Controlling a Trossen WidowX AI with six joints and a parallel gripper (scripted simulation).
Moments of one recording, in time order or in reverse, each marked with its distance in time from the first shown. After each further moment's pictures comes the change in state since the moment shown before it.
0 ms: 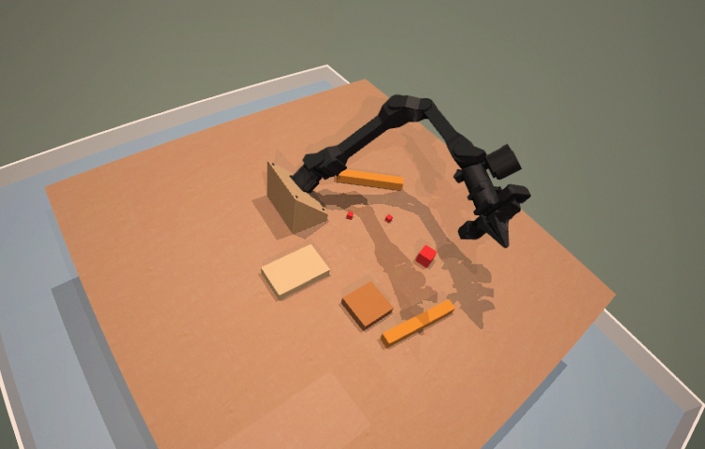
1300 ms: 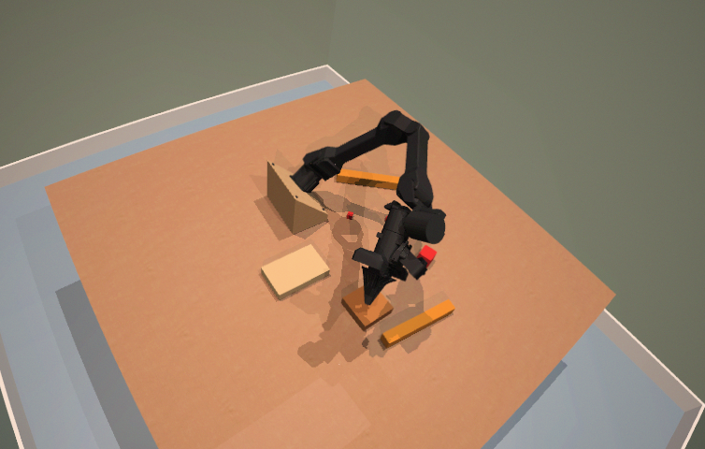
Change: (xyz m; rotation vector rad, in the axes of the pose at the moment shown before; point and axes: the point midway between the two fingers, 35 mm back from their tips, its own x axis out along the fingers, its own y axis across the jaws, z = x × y) arm 0.052 0.149 -0.257 0.790 0.605 0.435
